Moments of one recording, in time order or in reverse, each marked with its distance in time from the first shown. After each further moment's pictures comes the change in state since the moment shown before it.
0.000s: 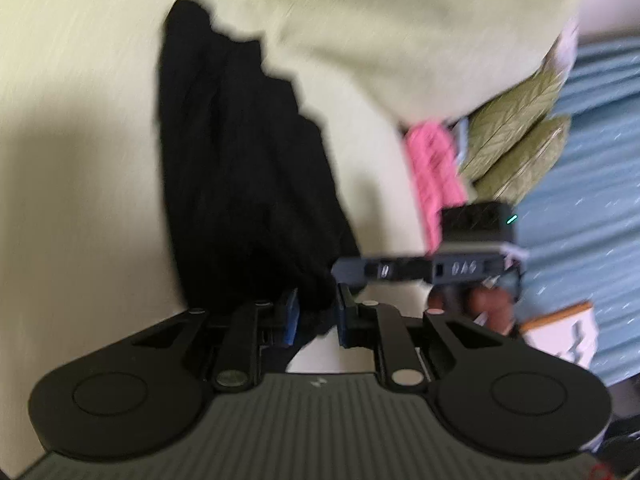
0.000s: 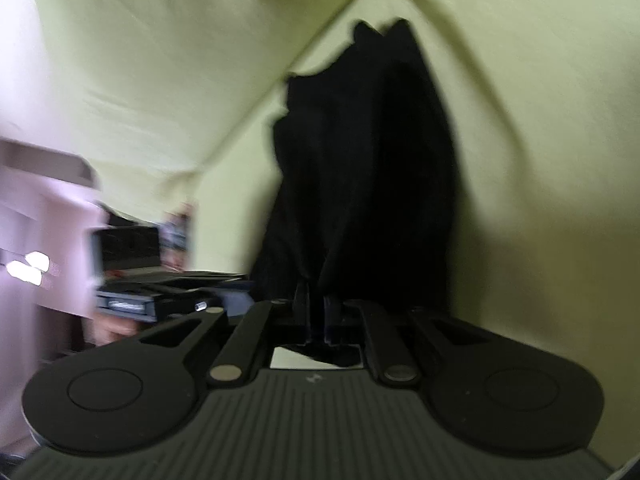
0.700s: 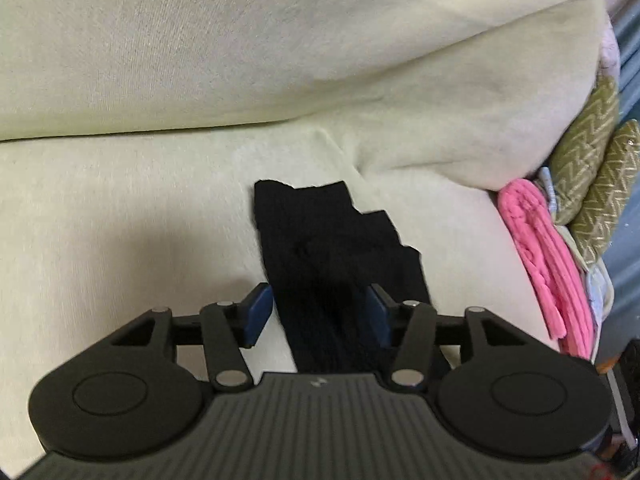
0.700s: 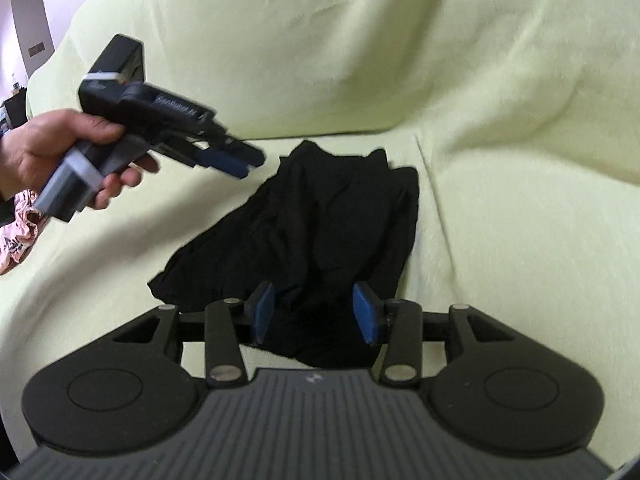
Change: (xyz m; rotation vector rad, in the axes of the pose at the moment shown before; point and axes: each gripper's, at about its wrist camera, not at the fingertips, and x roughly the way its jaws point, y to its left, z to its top) left arm -0.042 -0.018 0.075 0.196 -0.253 0.320; right arm -0.022 0.089 -0.091 -0.627 -0.357 -0.461
